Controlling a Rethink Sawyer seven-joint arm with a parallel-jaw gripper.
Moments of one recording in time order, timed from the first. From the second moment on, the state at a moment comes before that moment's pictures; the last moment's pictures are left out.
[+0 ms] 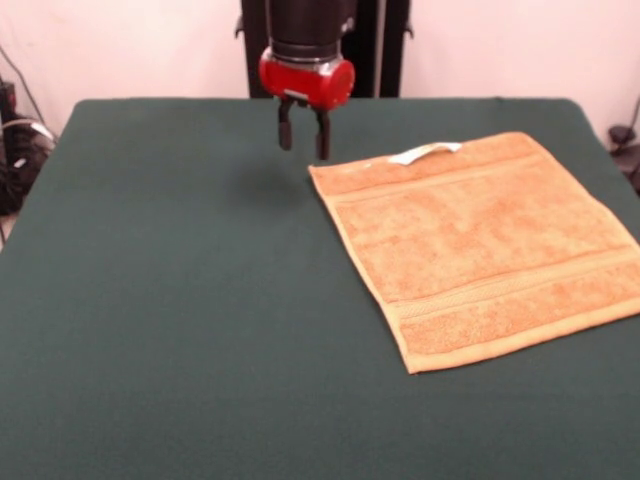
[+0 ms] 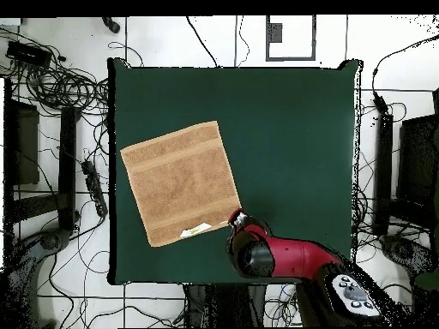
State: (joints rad) arm -0.42 -0.60 0.05 2.03 -0.37 0.01 2.35
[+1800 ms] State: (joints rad) arm -0.46 -0.47 0.06 2.00 -0.43 -0.03 2.35
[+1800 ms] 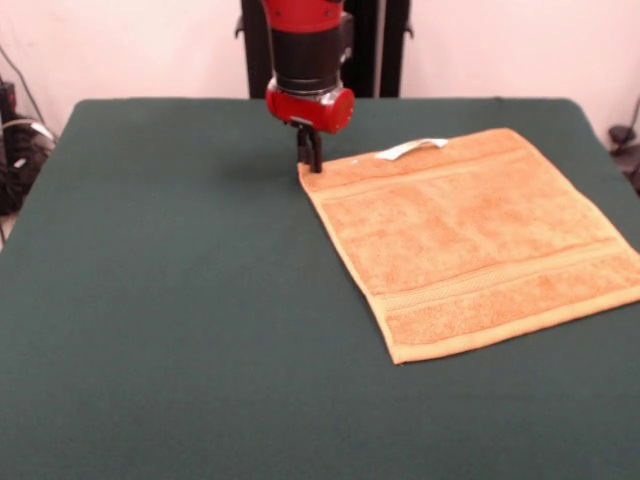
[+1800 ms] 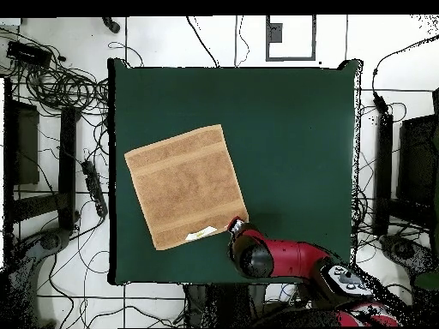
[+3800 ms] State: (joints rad) arm -0.77 -0.58 0.21 2.05 -0.55 -0.02 2.35
